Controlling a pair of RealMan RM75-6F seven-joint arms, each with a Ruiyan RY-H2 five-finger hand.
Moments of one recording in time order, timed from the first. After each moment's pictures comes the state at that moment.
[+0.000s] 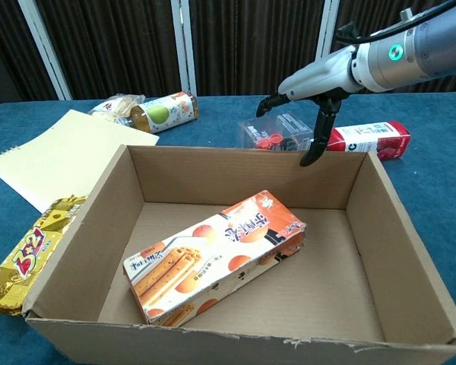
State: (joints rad) left arm -0.15 -1.23 -0.07 -1.54 1.43 1.43 0.20; right arm 1.23 -1.27 0.13 -1.56 -0.53 0.54 -0.78
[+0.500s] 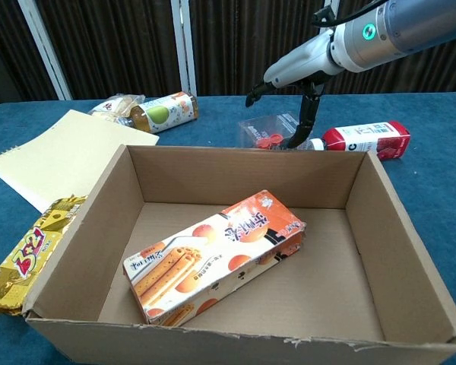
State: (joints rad) left arm -0.15 -1.23 -0.08 -1.52 1.40 1.42 0.19; right arm 1.40 -1.27 0.03 -1.50 -0.48 0.51 -0.73
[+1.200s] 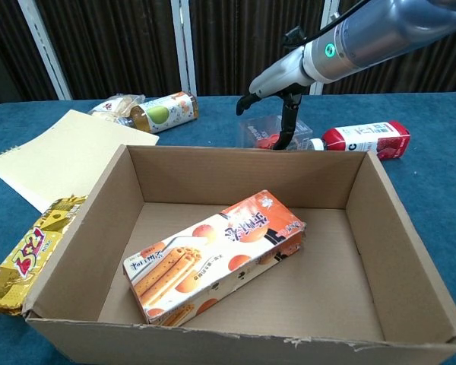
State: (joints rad) left arm -0.16 -1.26 -0.09 -1.51 1.36 1.41 0.25; right arm 1.48 -1.44 -0.05 -1.21 -0.49 0.40 -0.62
